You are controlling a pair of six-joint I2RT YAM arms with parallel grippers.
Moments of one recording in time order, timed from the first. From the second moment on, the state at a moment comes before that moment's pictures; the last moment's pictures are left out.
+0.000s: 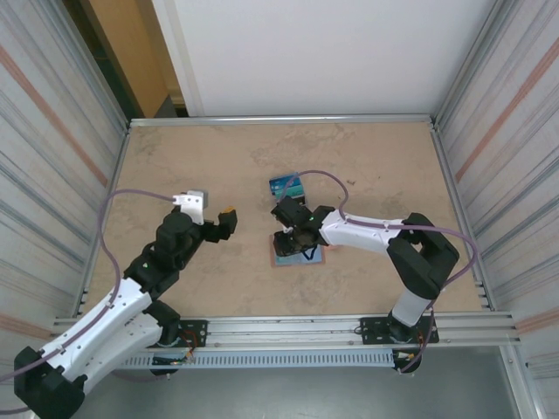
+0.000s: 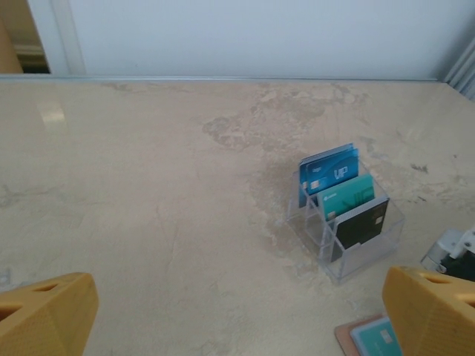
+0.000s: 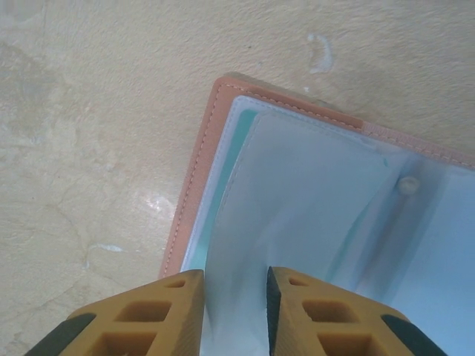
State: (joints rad) left arm -0.61 0.72 0.52 -0.14 -0.28 -0.24; right arm 0.90 1.69 1.05 -0.51 -0.06 0.57
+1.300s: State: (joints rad) left arm -0.77 0.95 0.65 -0.15 -0.44 -0.11; right arm 0.67 1.48 0.87 -0.66 0.03 0.63
